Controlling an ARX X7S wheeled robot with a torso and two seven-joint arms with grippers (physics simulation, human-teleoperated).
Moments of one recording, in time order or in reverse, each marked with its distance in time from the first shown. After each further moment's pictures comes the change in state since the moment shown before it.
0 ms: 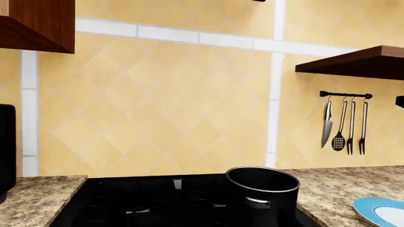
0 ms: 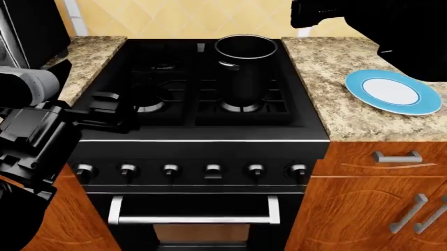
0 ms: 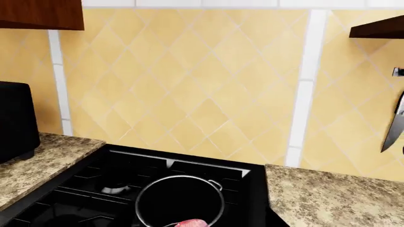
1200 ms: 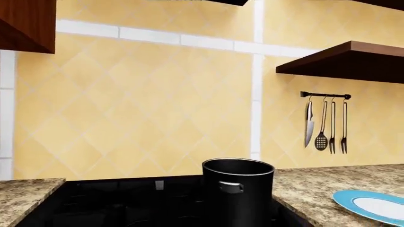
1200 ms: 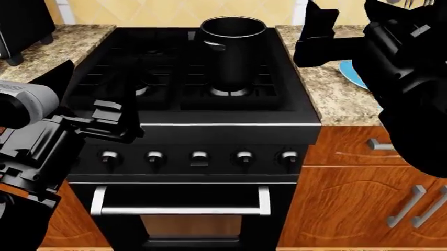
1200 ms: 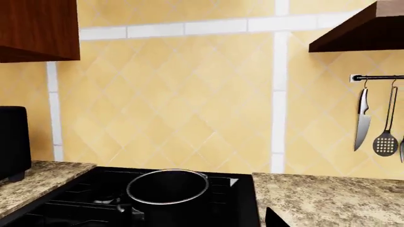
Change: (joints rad) left arm 0.072 0.012 0.012 0.041 0.082 0.094 0.066; right arm -0.335 0.120 0.154 -0.495 0.101 -0.175 0.288
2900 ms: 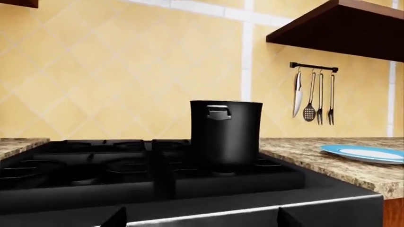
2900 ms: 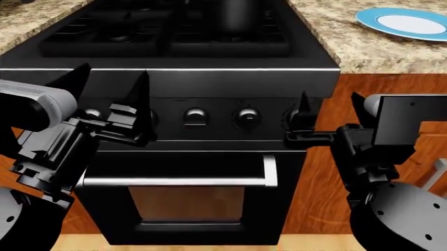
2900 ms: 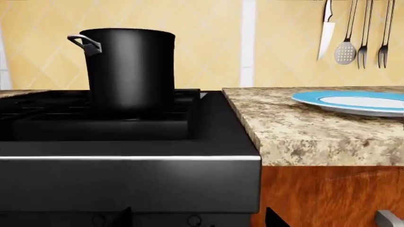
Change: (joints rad) left arm -0.013 0.022 0.064 -0.004 0.009 0.017 -0.008; right arm -0.551 0.031 -0.019 -0.186 -0.330 -0.232 0.038
